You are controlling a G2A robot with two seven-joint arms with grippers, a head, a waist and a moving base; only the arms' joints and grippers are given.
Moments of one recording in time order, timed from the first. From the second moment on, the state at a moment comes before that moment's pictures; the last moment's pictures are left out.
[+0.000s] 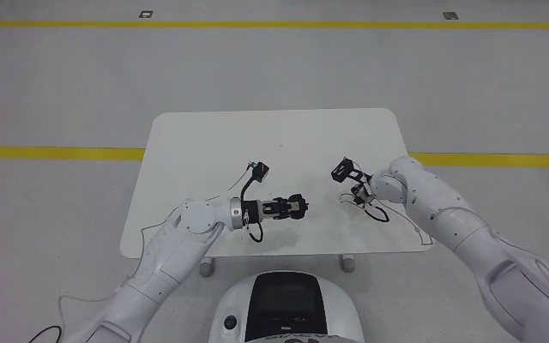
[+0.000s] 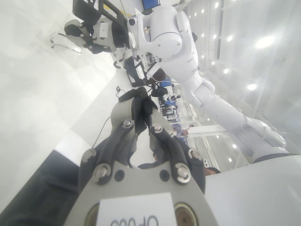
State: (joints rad) left arm 1.20 -1.21 -0.97 -1.38 -0.23 -0.34 -0.91; right arm -0.74 -1.00 0.51 -1.09 -0.79 -0.34 0.93
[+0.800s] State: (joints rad) left arm 1.20 -1.21 -0.97 -1.38 -0.23 -0.34 -0.91; right arm -0.83 -0.88 0.63 -1.31 -0.74 -0.34 0.91
